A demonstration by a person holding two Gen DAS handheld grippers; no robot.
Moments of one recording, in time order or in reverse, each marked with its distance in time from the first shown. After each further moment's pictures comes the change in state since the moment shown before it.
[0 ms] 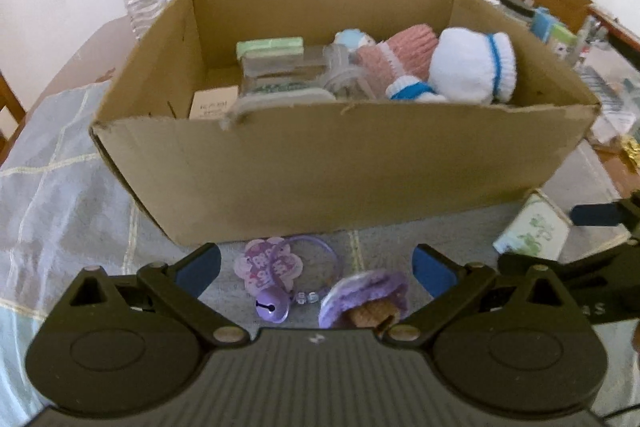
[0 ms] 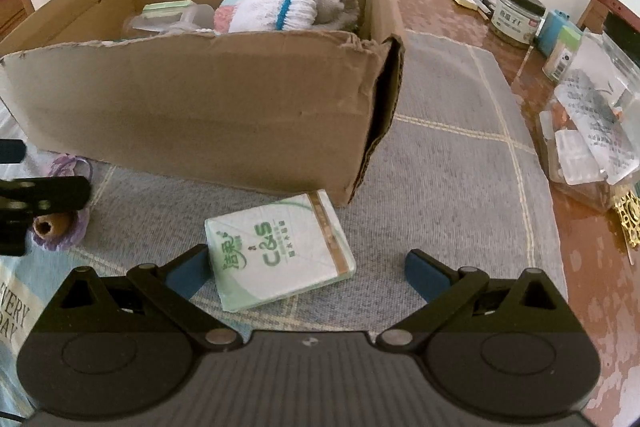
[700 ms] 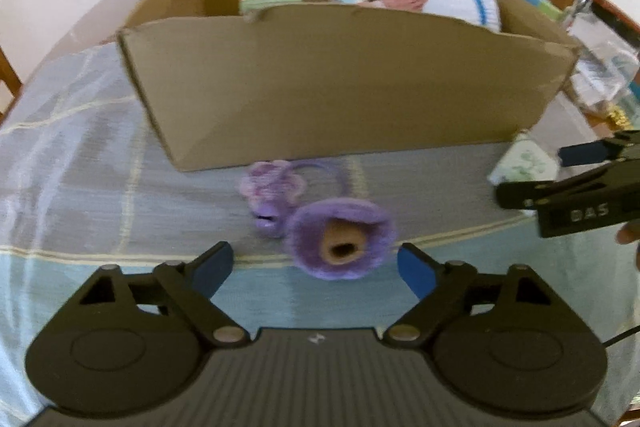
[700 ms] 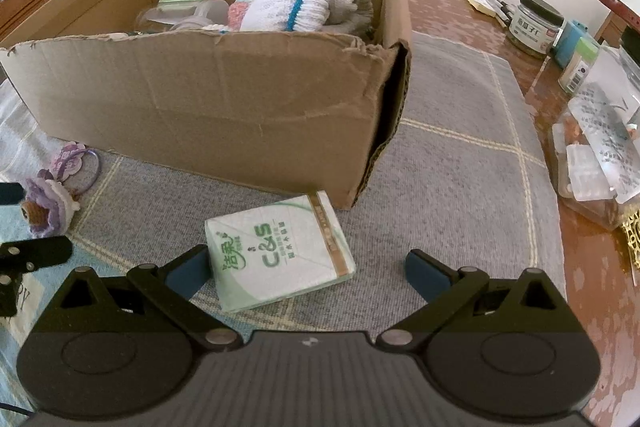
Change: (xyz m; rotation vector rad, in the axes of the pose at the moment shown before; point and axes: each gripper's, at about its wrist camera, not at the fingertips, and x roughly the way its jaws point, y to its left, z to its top) left arm -0.013 0.009 -0.038 -0.002 0.043 -0.061; right arm 0.002 -0.006 0.003 -0.052 0.007 0.037
